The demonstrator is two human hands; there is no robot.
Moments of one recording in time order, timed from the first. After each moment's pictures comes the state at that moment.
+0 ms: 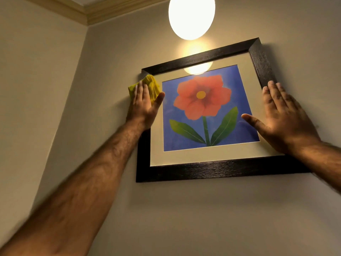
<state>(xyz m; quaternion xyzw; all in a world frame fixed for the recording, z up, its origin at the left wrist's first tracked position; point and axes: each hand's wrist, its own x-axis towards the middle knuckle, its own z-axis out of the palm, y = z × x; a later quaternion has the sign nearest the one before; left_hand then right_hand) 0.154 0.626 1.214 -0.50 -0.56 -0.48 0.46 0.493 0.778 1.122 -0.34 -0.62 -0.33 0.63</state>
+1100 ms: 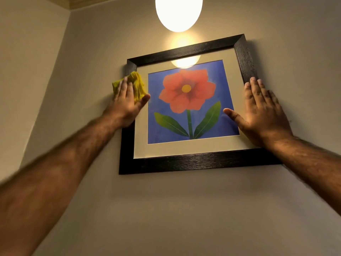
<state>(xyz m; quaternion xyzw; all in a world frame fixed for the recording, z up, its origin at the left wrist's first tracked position) 0.146 0.612 1.203 -0.51 -0.61 -0.39 0.45 0.492 0.775 1.120 -0.35 -0.61 -0.34 0.63</state>
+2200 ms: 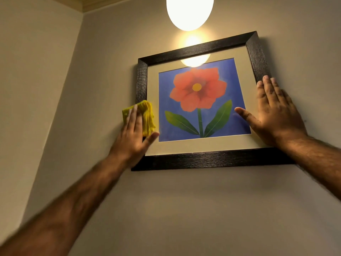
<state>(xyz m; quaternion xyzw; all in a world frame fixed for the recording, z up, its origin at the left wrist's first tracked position) 0.132 0.612 1.090 -0.53 -0.59 -0.38 0.48 0.491 0.778 1.117 -0.34 -0.61 -0.33 0.64</state>
